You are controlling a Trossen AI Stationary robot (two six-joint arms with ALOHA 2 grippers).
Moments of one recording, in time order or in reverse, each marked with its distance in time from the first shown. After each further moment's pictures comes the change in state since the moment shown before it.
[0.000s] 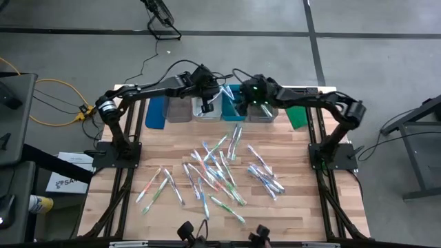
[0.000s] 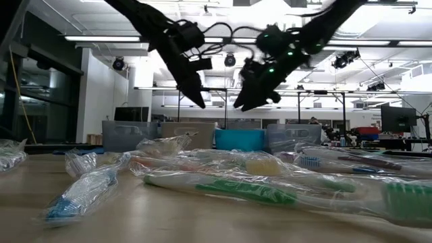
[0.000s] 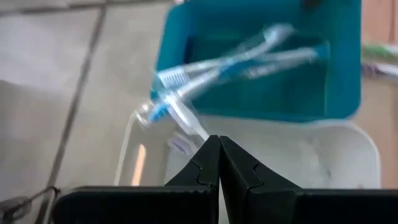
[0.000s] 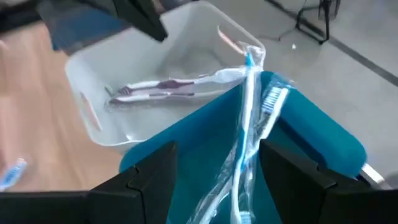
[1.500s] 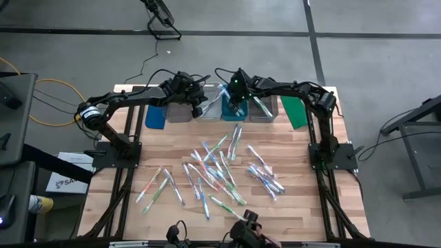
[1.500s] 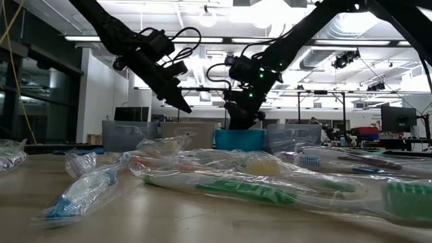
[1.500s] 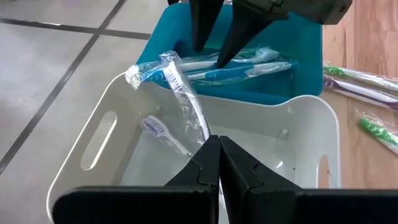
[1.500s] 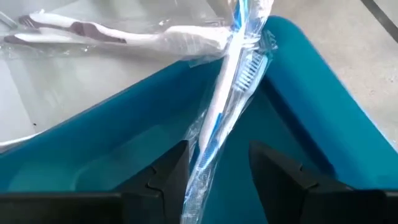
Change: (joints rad) left arm 0.105 -0.192 -0.427 0.403 0.239 -0.135; right arm -0.049 0.348 0.365 -0.314 0.004 -0.142
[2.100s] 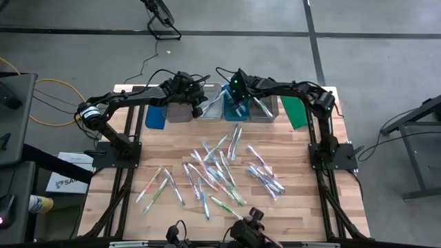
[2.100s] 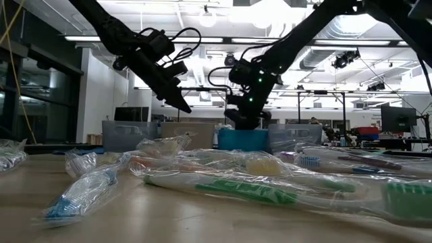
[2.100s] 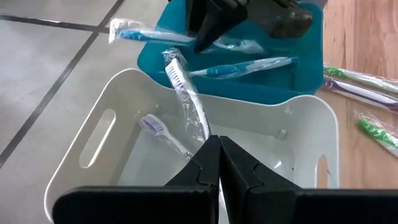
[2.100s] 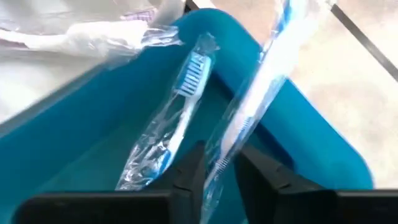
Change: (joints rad) left arm 0.000 0.000 0.000 -0.003 0.000 -0.015; right arm -0.006 0.016 0.000 0.000 0.169 0.082
